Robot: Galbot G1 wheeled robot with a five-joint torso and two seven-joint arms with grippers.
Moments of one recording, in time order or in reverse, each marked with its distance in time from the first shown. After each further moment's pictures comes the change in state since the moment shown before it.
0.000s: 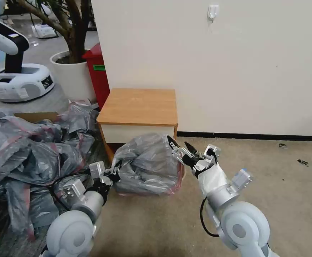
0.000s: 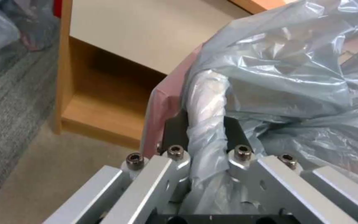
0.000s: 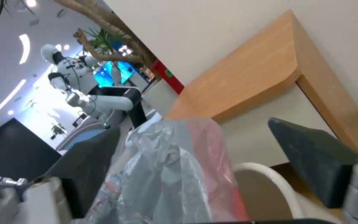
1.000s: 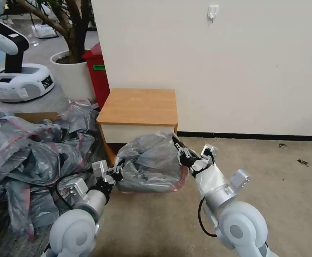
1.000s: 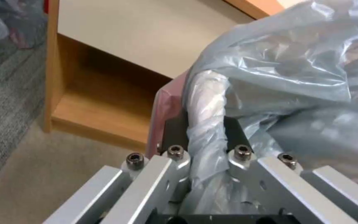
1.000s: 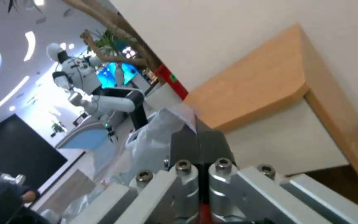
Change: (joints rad) left arm -0.012 0.000 0.019 0.005 -0.007 -0.002 0.004; right arm 0.018 -0.009 0.003 0.015 -0.022 -0.001 -0.002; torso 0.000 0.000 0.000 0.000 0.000
